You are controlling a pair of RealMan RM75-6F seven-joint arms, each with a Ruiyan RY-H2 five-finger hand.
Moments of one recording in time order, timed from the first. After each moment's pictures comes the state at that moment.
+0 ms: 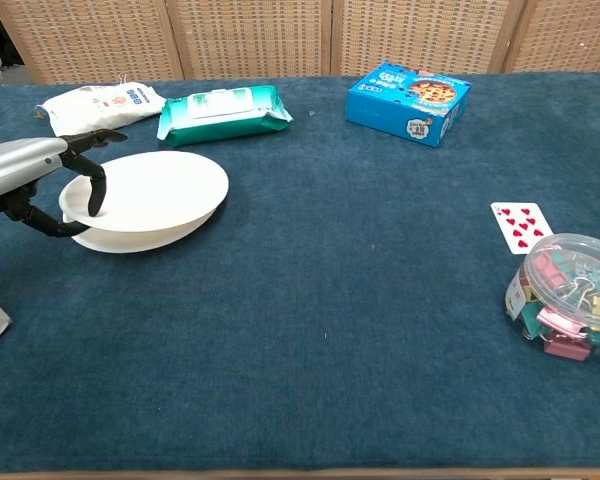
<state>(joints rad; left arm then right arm) -0.59 -1.61 0.01 -0.99 1.53 1.13 -0.30 0.12 -1.10 0.08 -1.73 -1.54 1.49 -0.02</state>
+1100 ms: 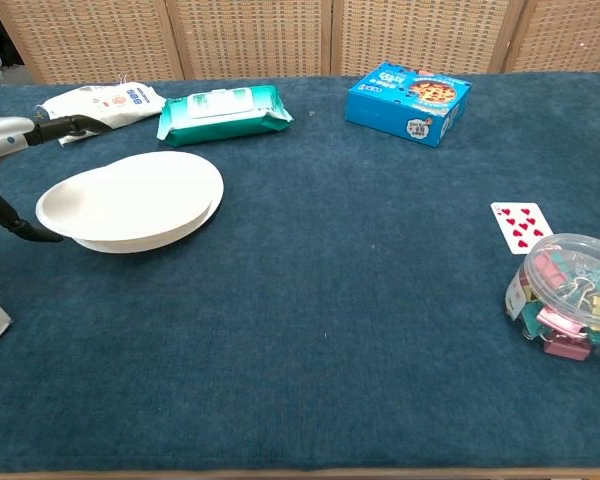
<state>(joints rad) -0.58 -1.42 0.02 -1.19 1.55 1.10 -0.33 0.11 -1.09 0.08 -1.75 -1.54 1.49 -0.03</state>
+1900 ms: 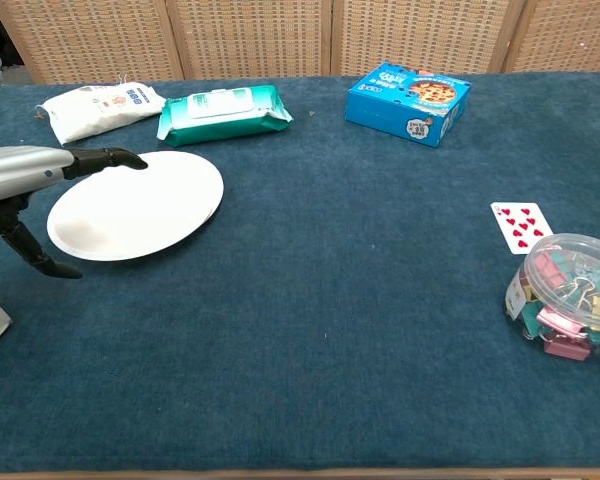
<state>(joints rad) -0.59 -1.39 0.02 -1.43 1.50 1.00 -0.04 0.11 -1.08 0.08 -1.75 -1.54 1.49 -0.03</state>
